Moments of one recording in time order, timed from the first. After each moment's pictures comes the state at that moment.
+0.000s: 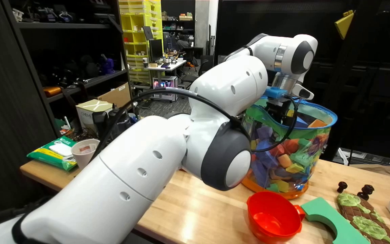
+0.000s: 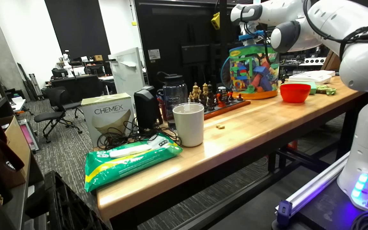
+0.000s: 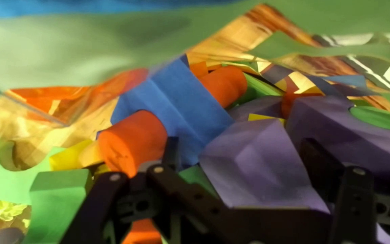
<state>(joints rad) -0.41 1.00 -0.09 -0.37 0.10 1.06 0.42</state>
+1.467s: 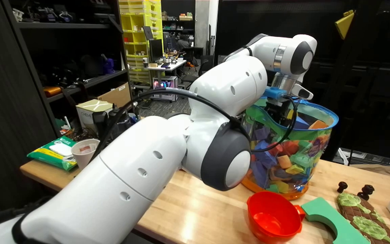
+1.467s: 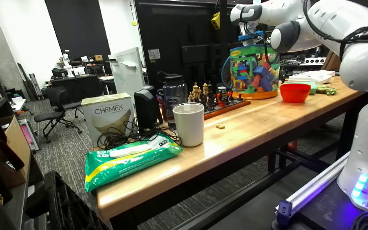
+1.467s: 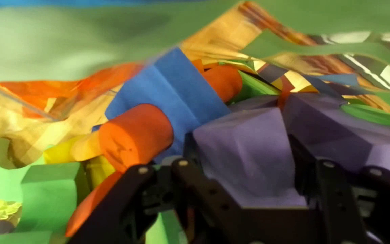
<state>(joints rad) -0.41 1.00 -0.08 -0.37 0.10 1.06 0.42</state>
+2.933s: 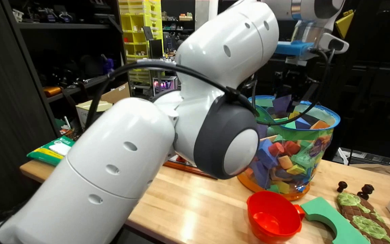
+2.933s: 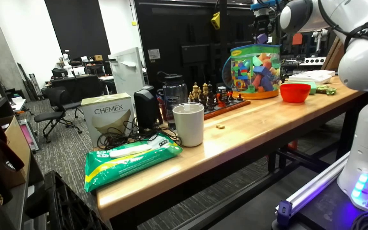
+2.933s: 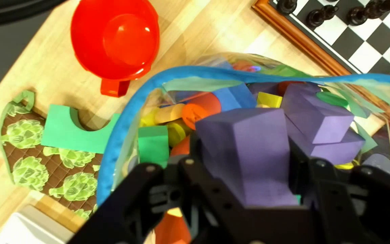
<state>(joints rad) -0.47 0.79 -0.09 -0.36 0.09 1.01 0.36</state>
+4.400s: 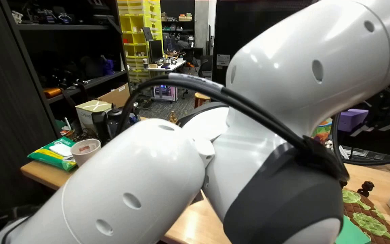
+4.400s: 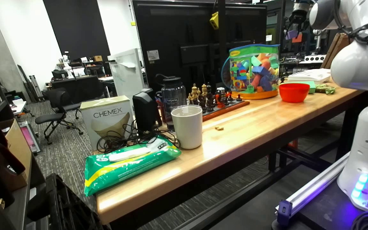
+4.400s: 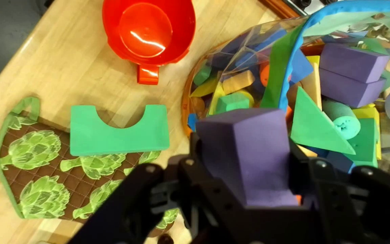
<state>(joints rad) -0.87 0.80 0.01 -0.38 0.35 1.02 0.25</state>
